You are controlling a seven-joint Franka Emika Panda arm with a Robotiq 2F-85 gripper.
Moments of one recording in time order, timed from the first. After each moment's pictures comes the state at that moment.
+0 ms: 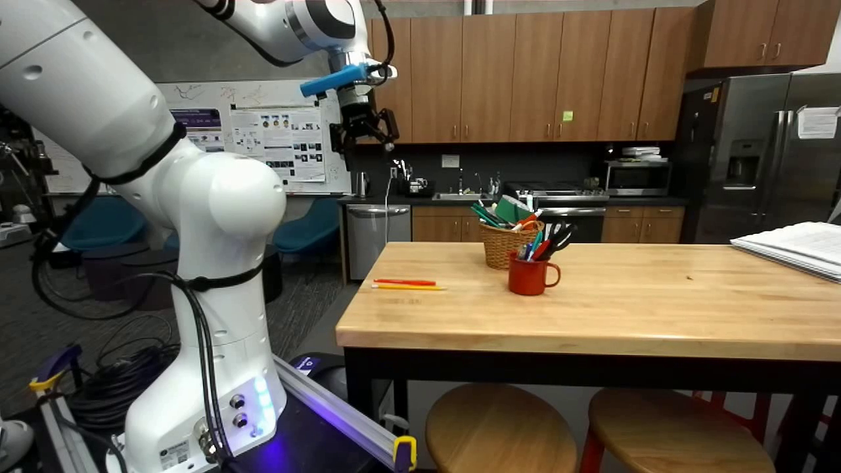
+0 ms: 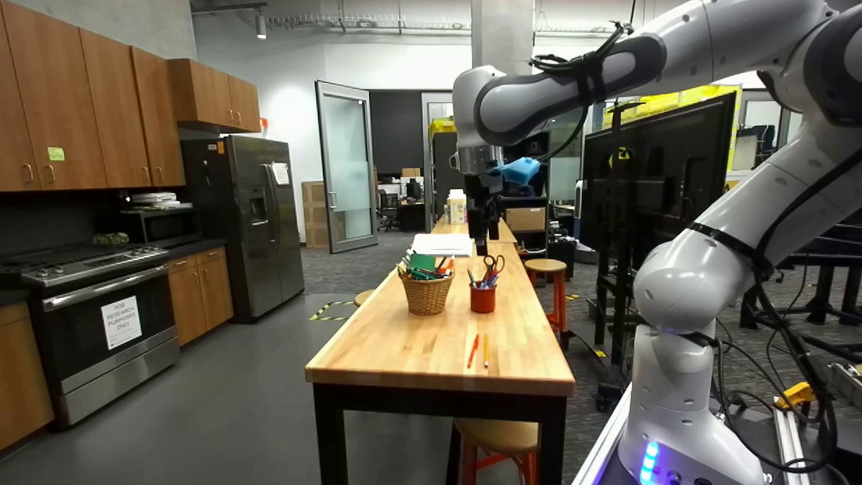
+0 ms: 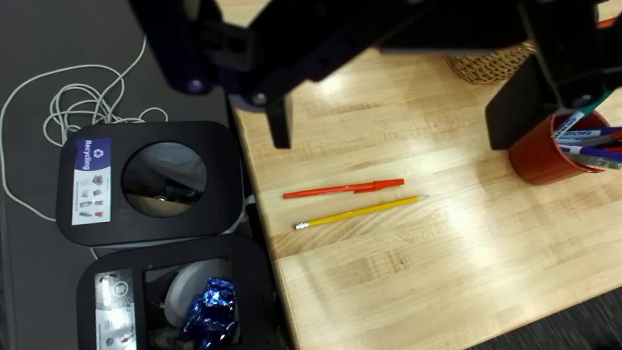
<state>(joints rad) 0.07 -0.72 0.12 -2.50 -0.11 1.79 -0.10</state>
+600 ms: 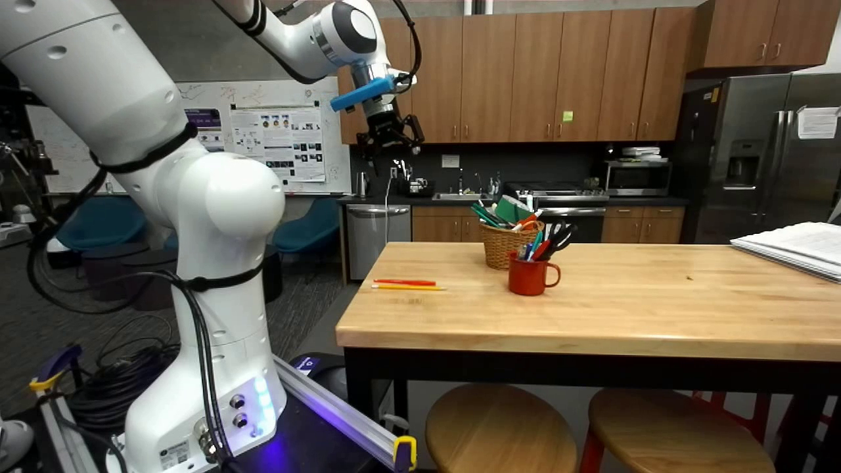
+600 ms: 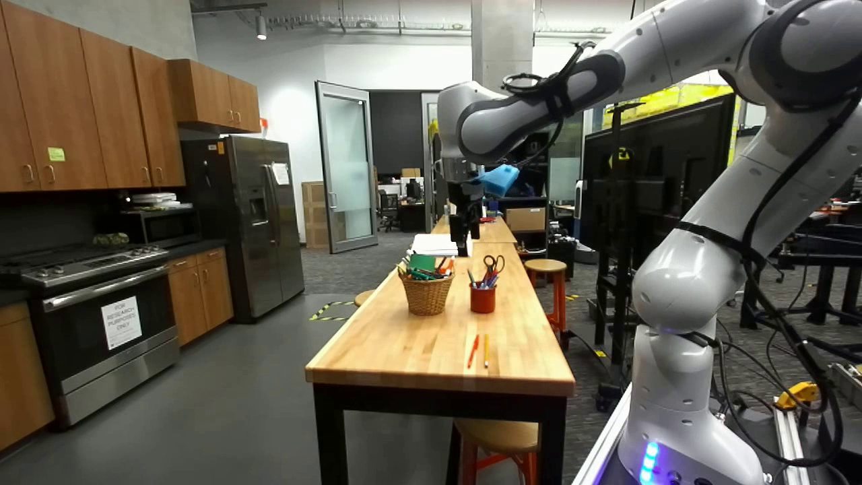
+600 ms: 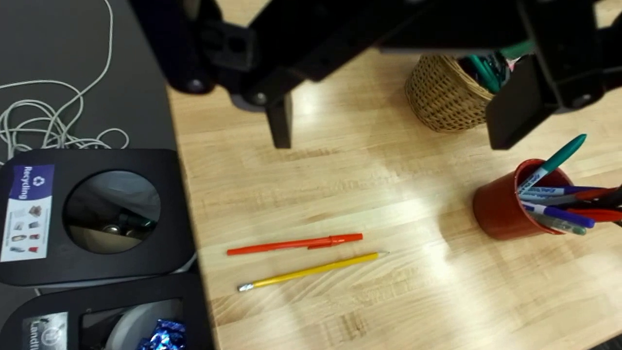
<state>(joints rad) 0.04 -0.57 0.10 -2.45 -0.21 1.96 -0.09</state>
